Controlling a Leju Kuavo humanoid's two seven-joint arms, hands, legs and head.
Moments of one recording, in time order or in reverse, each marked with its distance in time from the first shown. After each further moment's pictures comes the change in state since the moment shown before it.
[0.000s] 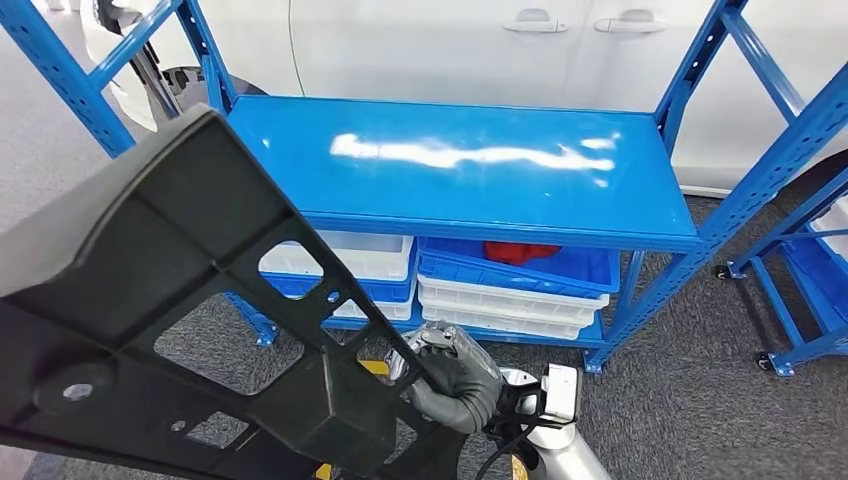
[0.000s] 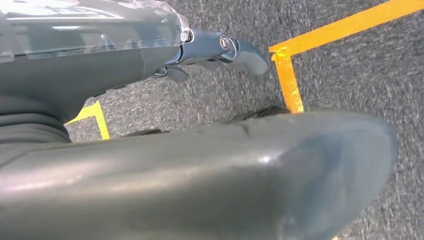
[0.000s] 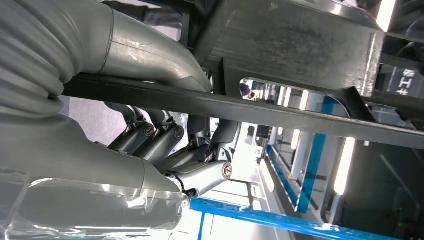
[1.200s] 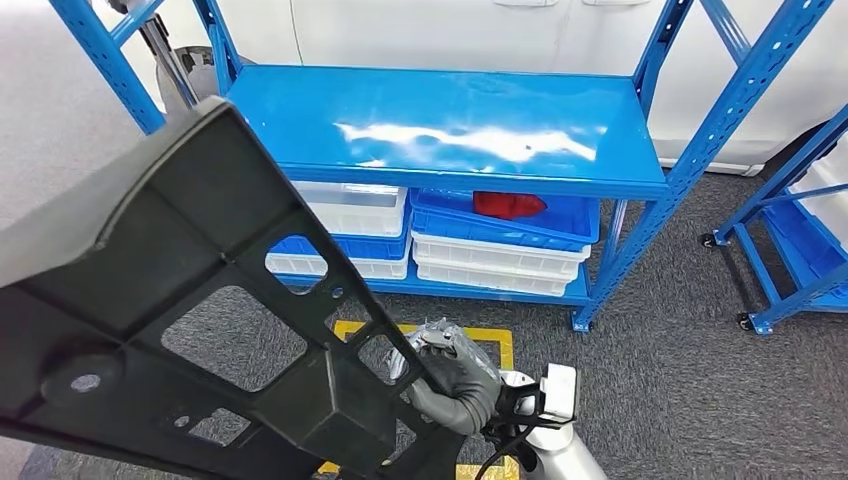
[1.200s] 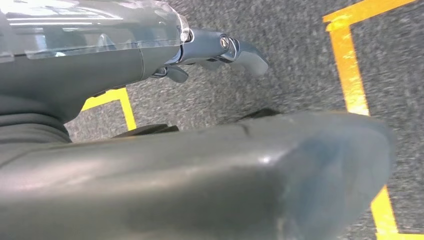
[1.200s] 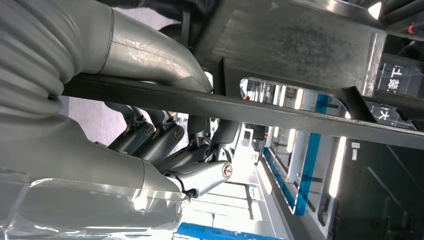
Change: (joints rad) left arm 0.006 0.006 0.000 0.000 -0.005 -0.003 -0.003; right arm 0.011 0.007 -0.001 0.006 -0.007 0.000 0.000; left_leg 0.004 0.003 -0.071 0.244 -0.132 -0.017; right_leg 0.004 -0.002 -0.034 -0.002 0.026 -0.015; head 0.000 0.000
